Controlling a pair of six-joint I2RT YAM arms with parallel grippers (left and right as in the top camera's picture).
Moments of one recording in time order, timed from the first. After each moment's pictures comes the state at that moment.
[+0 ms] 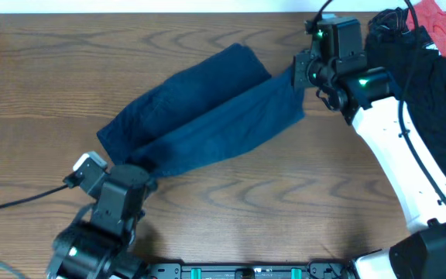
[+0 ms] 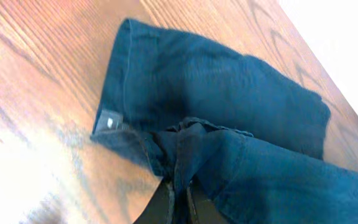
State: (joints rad) left arm -0.42 0.71 0.80 -0.98 -0.45 -1.18; right arm 0.30 1.63 1.48 -0.60 0.03 0.21
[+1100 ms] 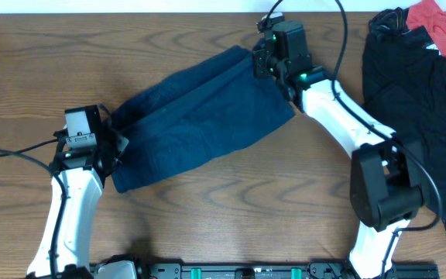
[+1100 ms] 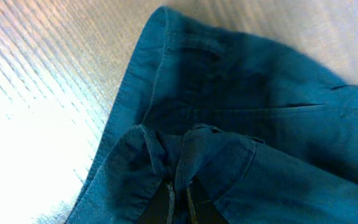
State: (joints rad) left arm 0.18 1.30 0.80 -0.58 -0.04 -0.81; right arm 0.38 2.01 1.48 -0.08 -0.01 0.11
